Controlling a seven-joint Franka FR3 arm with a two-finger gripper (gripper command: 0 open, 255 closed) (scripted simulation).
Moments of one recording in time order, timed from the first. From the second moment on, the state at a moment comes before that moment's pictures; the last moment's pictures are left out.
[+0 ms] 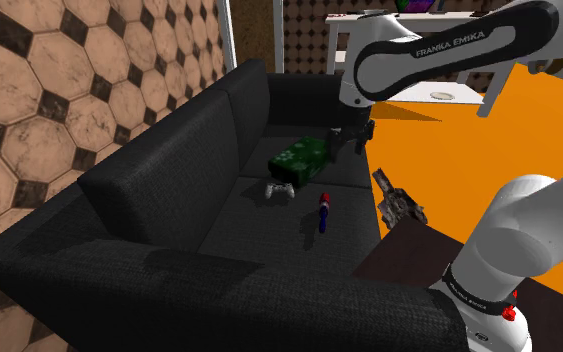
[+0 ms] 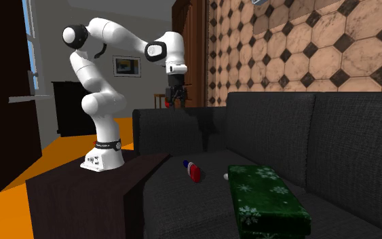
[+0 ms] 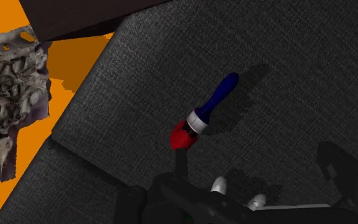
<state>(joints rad) -0.02 -0.56 0.04 -2.53 0.03 2.01 0.24</state>
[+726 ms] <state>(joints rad) -0.06 -0.15 0.09 -2.47 -0.06 2.43 0.37</state>
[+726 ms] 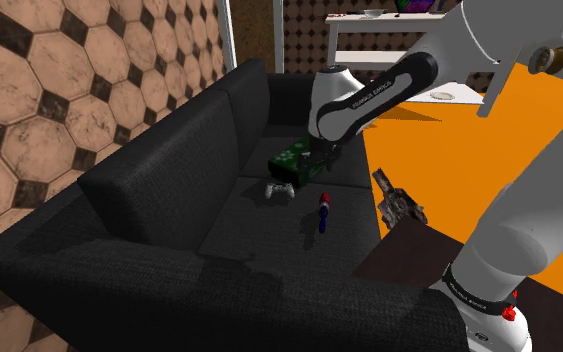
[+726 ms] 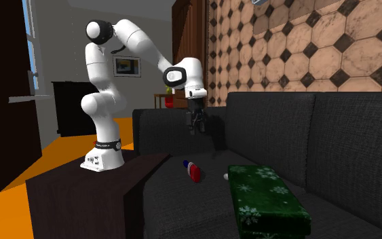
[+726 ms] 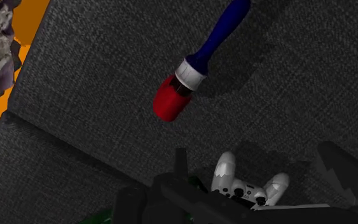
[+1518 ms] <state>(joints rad) -0.05 0.33 0.05 -2.19 -0.29 2.68 0.60</state>
